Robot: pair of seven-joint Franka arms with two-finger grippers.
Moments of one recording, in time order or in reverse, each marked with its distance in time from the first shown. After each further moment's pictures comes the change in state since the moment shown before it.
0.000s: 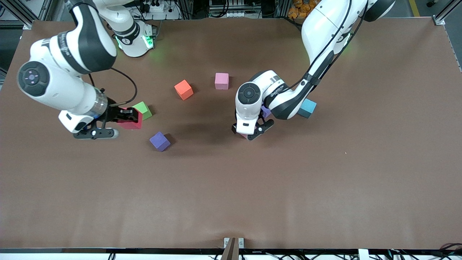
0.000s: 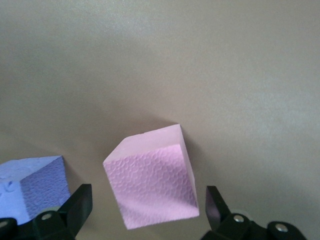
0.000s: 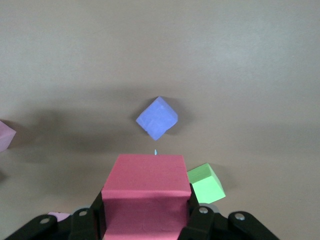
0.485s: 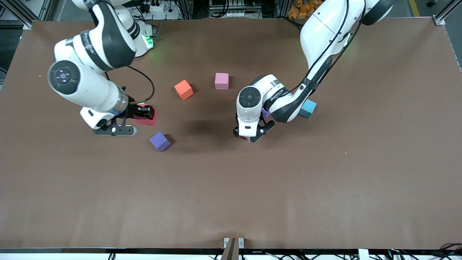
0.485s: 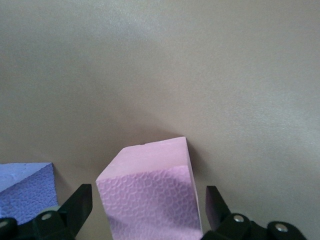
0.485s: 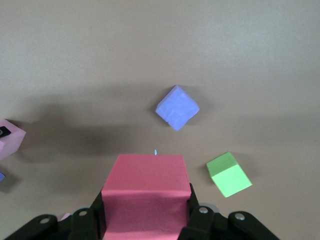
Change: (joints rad) left arm -0.005 0.033 0.009 -0.002 0.031 0.021 -0.053; right arm 0.086 0.033 0.002 0.014 0.000 0.002 0.152
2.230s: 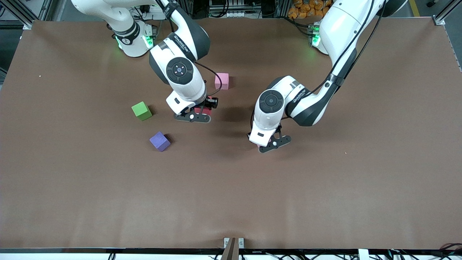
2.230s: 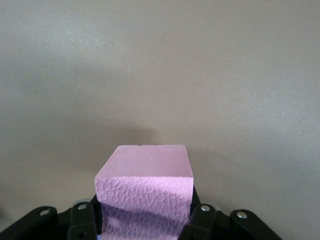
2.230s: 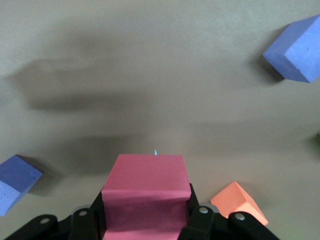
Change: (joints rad) left arm 0.101 -0.097 0.007 0.013 -0.002 -0.060 0.436; right arm 0.334 0.181 0.003 0.021 0.000 0.183 0.360
